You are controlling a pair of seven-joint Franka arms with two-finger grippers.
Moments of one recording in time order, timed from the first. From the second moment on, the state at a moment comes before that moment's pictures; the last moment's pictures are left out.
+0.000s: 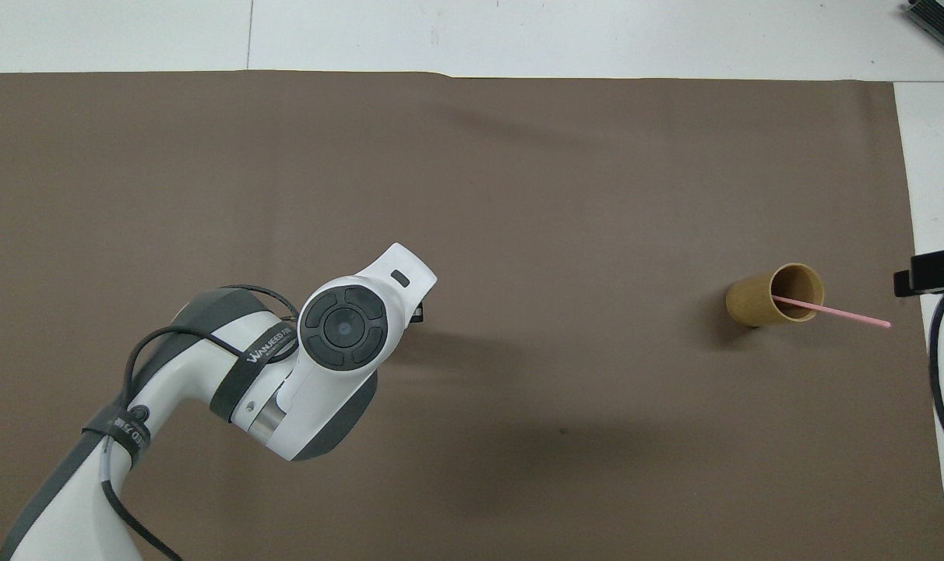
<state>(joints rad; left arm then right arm) -0.58 0.14 -0.02 -2.06 0.17 2.28 -0.71 -0.03 -0.07 -0.01 -1.46 0.02 1.39 0.05</state>
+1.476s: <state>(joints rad) -0.57 0.11 -0.01 -1.89 0.17 2.09 -0.64 -0.10 -0.11 -0.01 -1.58 0.02 1.49 -0.11</state>
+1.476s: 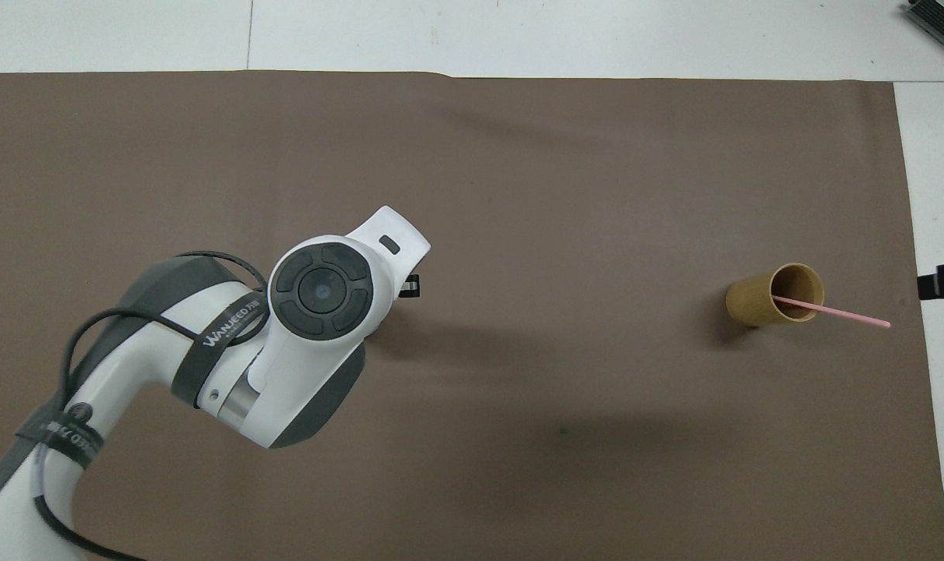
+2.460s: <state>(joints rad) -0.22 -0.06 0.02 -1.80 0.00 1.77 -0.17 -0.22 -0.16 -0.02 -1.96 0.11 1.86 -0.31</state>
